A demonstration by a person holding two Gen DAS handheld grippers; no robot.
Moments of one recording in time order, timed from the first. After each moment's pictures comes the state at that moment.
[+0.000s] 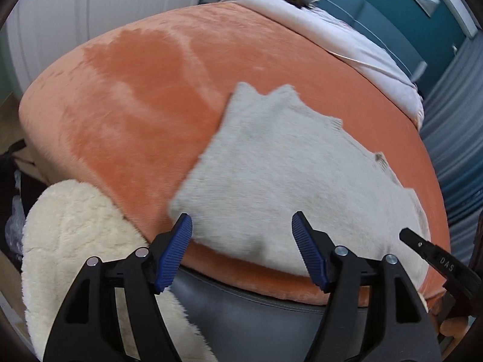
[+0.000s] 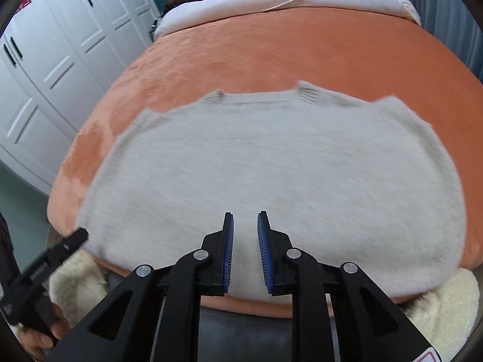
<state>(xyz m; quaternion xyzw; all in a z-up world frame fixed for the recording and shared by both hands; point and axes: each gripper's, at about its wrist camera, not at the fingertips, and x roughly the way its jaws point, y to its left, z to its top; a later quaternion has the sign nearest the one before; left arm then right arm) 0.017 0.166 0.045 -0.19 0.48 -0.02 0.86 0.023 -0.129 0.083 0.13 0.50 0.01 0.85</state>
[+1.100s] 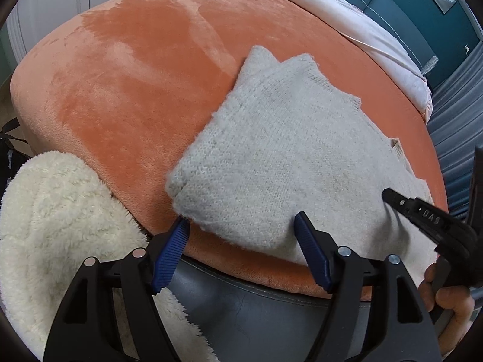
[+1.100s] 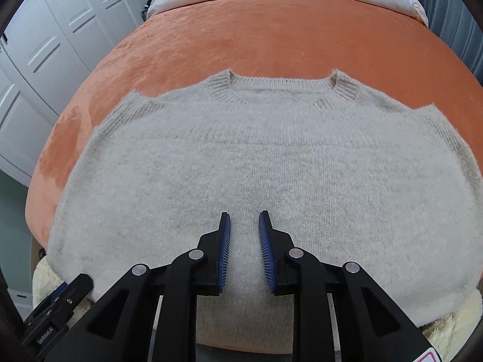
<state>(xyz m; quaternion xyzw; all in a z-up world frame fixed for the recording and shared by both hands) 0.031 0.161 0.011 -0.19 0.52 -0.03 0.83 0.074 -0.095 0.042 0.09 0.54 -0.01 0.84</state>
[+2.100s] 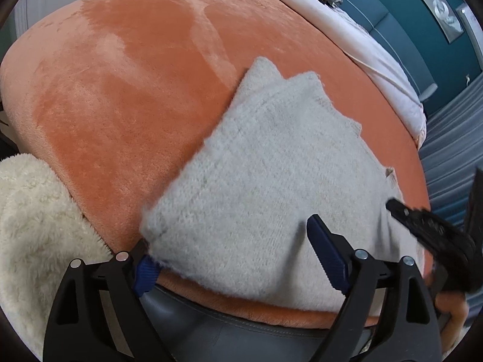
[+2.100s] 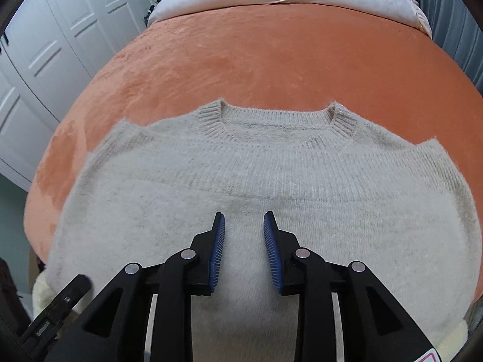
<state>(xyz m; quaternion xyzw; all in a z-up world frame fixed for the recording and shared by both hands) 0.054 0.169 0.000 -0.27 0.50 -0.03 0.83 0.097 -0.112 0.060 0.10 0.52 -0.01 0.85</state>
